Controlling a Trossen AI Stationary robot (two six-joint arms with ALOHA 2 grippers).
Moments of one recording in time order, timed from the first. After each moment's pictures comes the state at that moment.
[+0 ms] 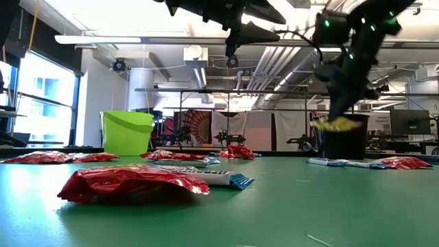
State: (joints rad) left arm 0.07 1.78 1.40 -0.01 0.11 -0.31; right arm -0.41 1.13 0.77 -0.77 0.11 0.58
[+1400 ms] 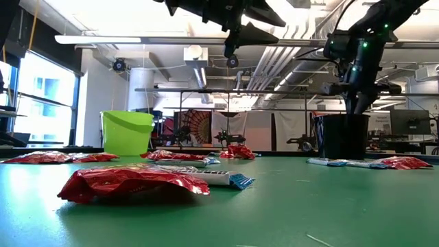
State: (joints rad) left arm 0.07 1.78 1.40 -0.02 0.09 -0.31; right arm -0.91 1.13 0.80 -0.78 0.33 0.58
